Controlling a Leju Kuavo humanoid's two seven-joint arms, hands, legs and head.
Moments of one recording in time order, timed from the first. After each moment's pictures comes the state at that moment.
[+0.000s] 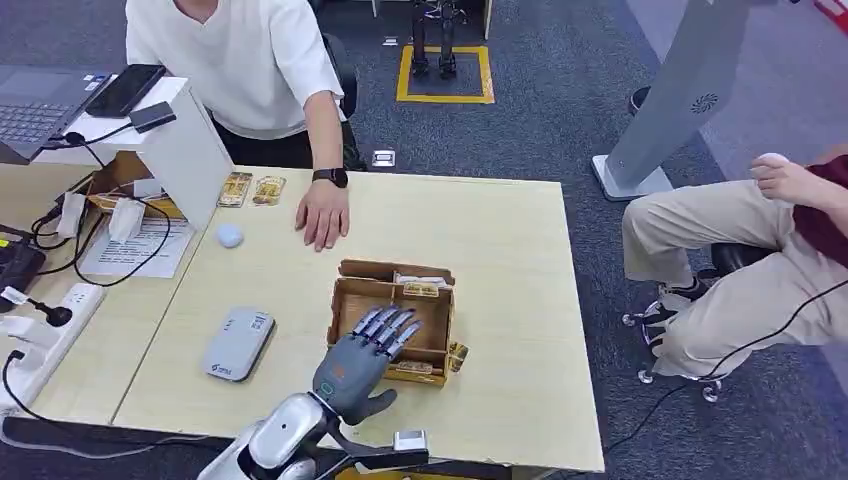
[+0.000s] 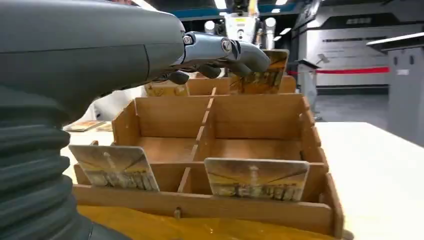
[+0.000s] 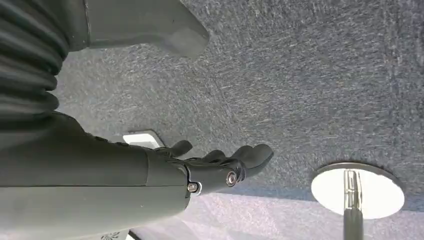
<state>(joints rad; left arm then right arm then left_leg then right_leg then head) -0.20 0.05 -0.79 -1.30 -1.22 0.29 -0.07 -0.03 -0.19 1.21 0.01 -1.50 -0.69 -0.41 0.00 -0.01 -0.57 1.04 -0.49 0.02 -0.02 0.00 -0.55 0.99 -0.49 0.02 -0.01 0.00</state>
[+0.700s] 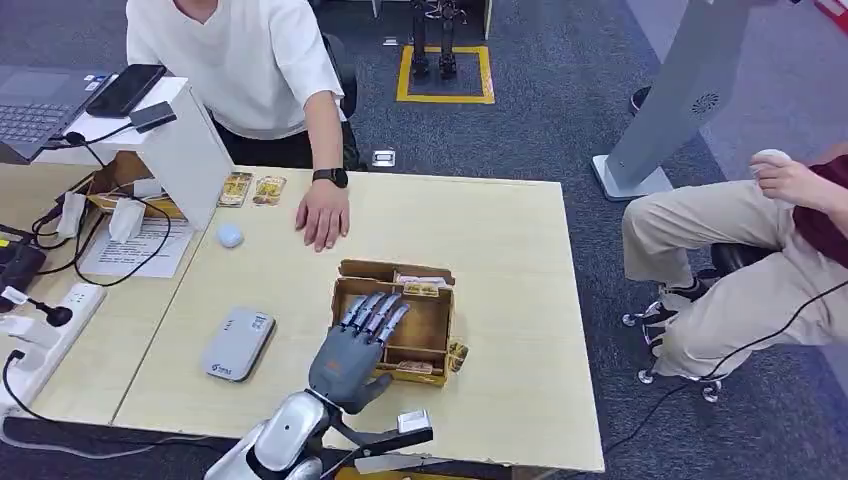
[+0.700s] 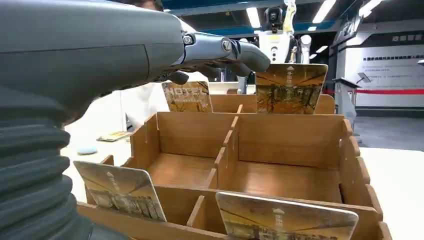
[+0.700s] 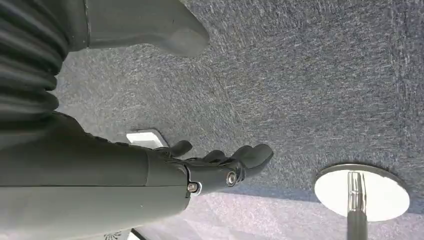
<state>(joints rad) -0.22 0.02 -0.79 -1.25 -1.29 0.40 0.05 -0.03 -0.19 1.23 0.01 -1.51 -0.69 -0.39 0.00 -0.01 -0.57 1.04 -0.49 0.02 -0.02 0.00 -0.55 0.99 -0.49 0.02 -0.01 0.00</state>
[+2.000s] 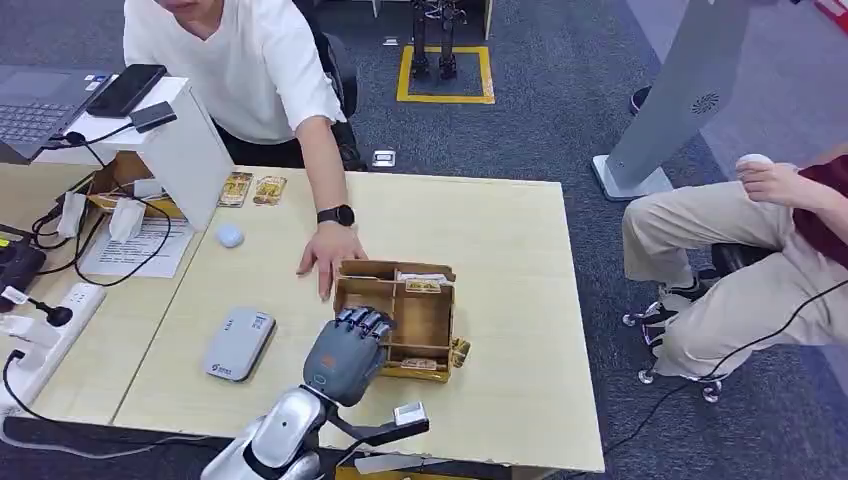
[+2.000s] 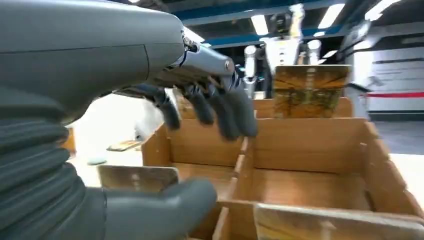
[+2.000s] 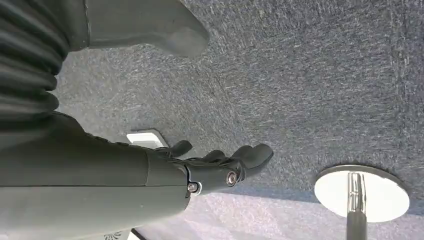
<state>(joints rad) -0.22 0.02 -0.75 -1.25 -1.35 0.40 0.08 -0.04 -0.19 1.24 0.01 -1.51 -0.69 -0.38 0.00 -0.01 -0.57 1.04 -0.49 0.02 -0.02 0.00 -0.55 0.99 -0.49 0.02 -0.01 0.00</state>
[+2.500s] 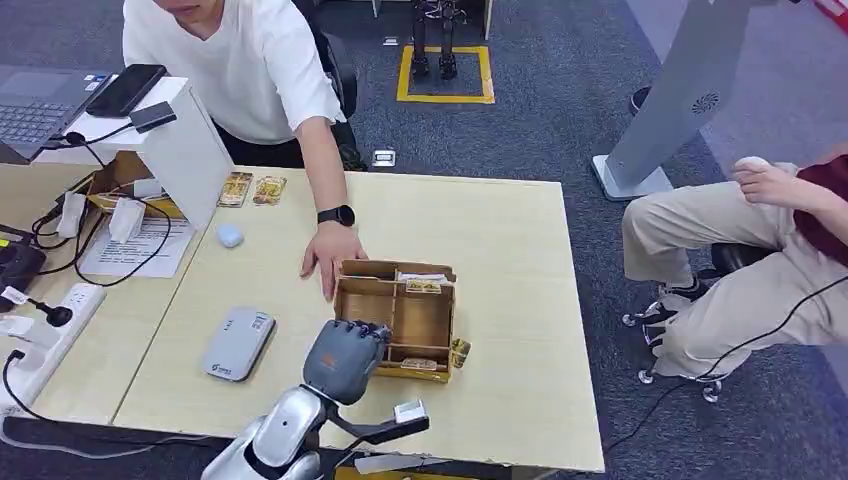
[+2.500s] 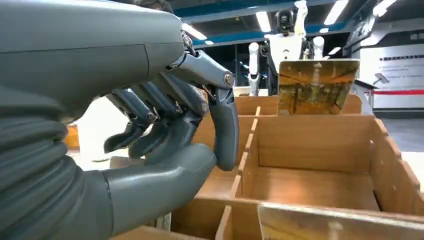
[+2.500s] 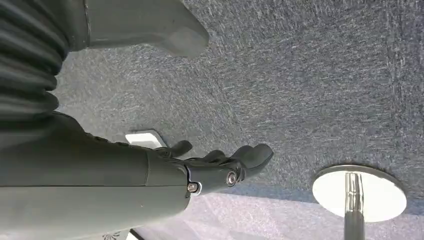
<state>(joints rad) -0.22 0.01 -0.75 -1.23 -1.35 0.39 0.07 -0.04 -0.19 1.24 0.01 -1.51 -0.69 -0.38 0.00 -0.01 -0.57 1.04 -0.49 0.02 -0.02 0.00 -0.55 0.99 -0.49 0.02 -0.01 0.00</state>
